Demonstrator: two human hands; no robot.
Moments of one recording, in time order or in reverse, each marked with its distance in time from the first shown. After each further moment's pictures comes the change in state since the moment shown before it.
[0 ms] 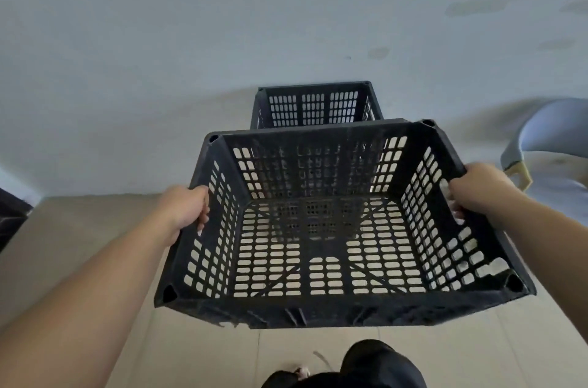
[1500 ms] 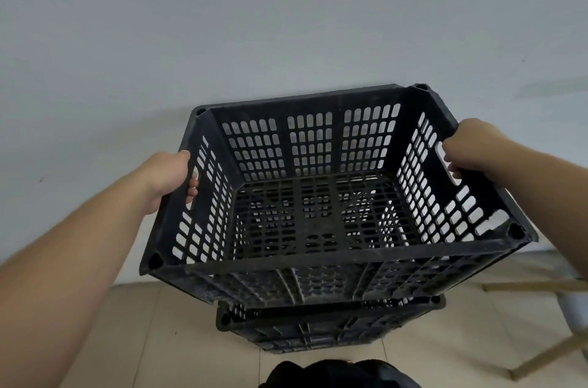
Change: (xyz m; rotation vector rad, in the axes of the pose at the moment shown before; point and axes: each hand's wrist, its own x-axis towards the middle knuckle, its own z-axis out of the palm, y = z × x) left_hand 0.417 0.397 0.014 -0.075 -0.046 0.035; right_hand 0.429 -0.342 -0.047 -0.080 0.099 -0.093
